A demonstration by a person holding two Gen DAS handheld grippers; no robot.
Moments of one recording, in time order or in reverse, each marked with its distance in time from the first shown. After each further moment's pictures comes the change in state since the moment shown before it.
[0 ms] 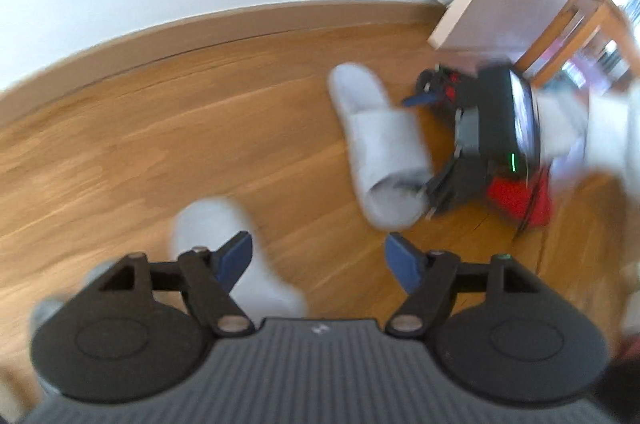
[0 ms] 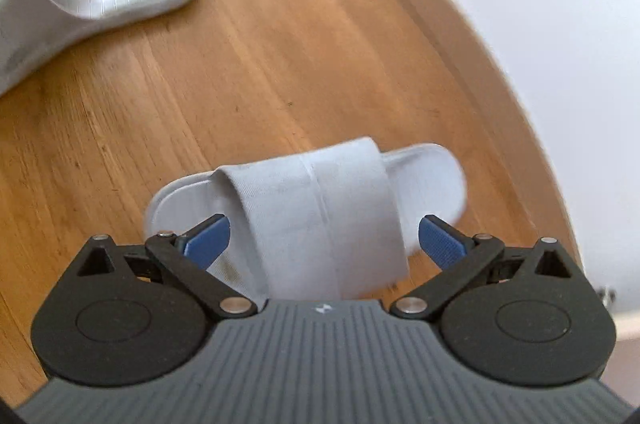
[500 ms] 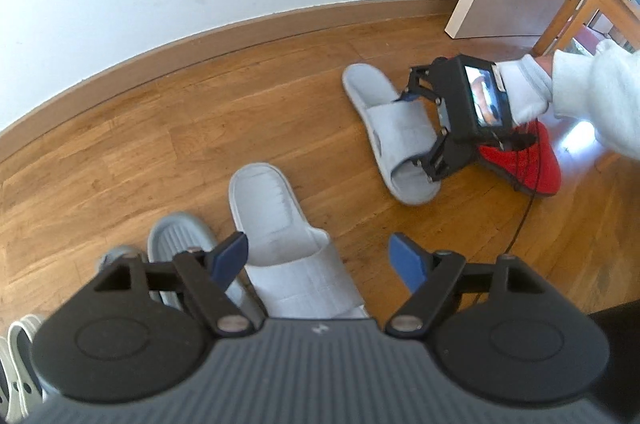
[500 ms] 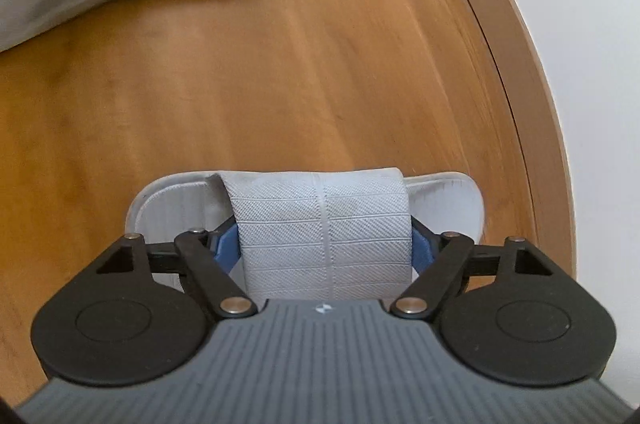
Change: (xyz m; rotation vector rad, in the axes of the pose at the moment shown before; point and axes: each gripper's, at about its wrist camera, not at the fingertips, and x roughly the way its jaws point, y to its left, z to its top) left arm -0.063 -0.015 -0.028 0.001 -0.006 0.064; right arm -0.016 0.038 0.018 -0.242 -0.038 0.036
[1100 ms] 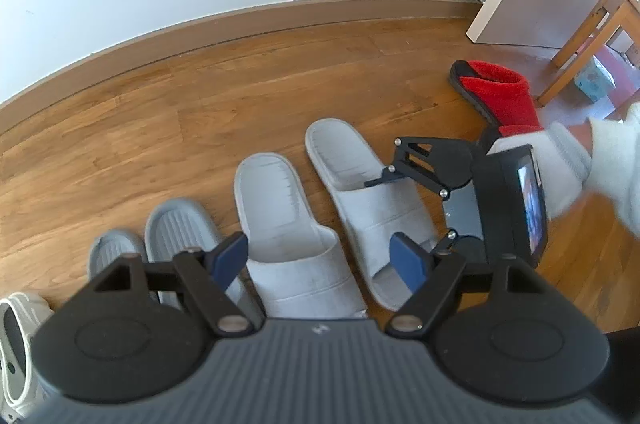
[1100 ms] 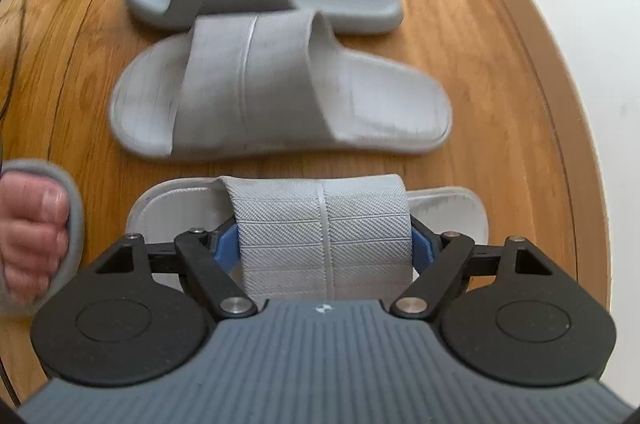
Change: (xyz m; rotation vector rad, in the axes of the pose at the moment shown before) left arm 0.007 0.011 0.001 -0.060 0.021 0.021; right arm -0.049 0.080 0.056 -0.098 -0.247 0.107
